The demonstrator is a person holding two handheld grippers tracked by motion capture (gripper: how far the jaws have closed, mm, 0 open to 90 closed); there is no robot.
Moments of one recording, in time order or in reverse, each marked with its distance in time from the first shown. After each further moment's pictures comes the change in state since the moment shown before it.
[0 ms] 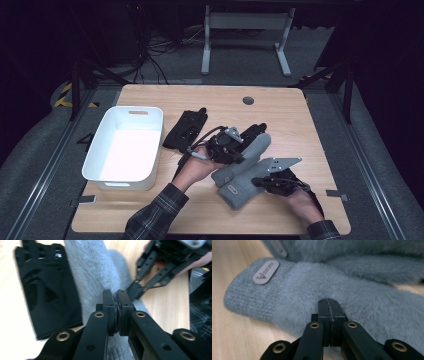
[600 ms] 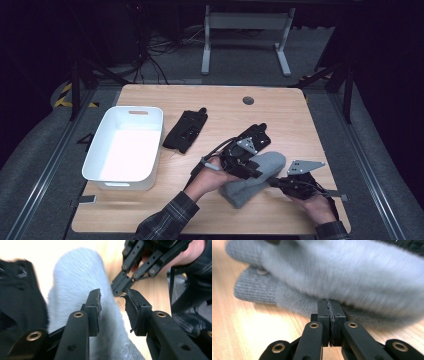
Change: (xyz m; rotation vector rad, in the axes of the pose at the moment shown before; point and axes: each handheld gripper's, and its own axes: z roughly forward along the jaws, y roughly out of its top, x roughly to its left) left arm -0.022 0.005 0.019 -0.118 -0.061 0.031; right arm -0.006 -0.023 -0.044 -0.066 -0.058 0.060
